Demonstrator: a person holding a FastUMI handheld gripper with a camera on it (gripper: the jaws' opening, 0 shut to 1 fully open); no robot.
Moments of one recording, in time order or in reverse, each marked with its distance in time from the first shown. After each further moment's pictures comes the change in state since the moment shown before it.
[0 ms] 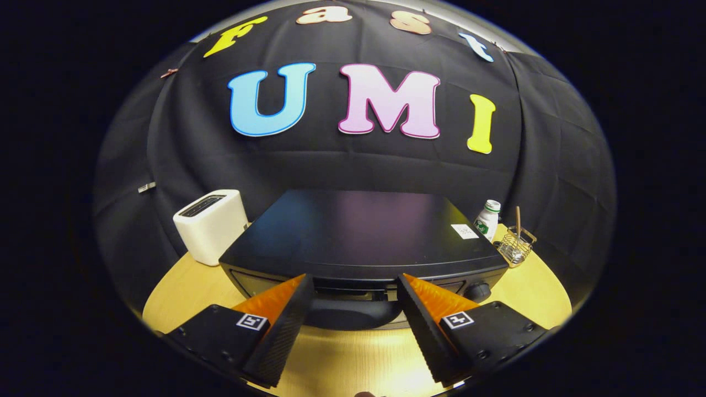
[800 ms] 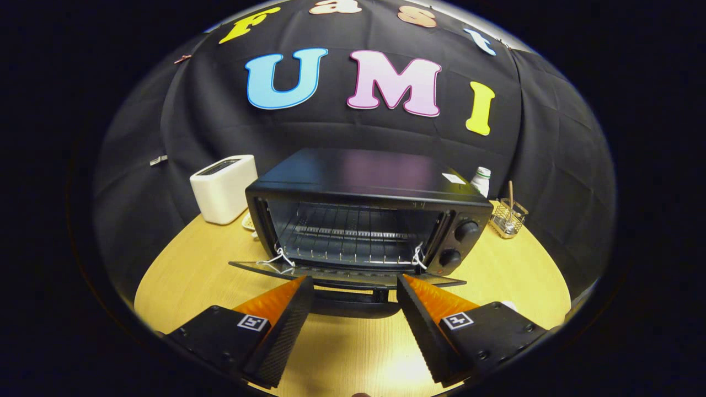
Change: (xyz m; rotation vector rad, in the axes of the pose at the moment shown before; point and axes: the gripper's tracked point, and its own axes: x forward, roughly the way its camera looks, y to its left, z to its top) arm -0.070 0.004 -0.083 -0.043 0.135 0.009
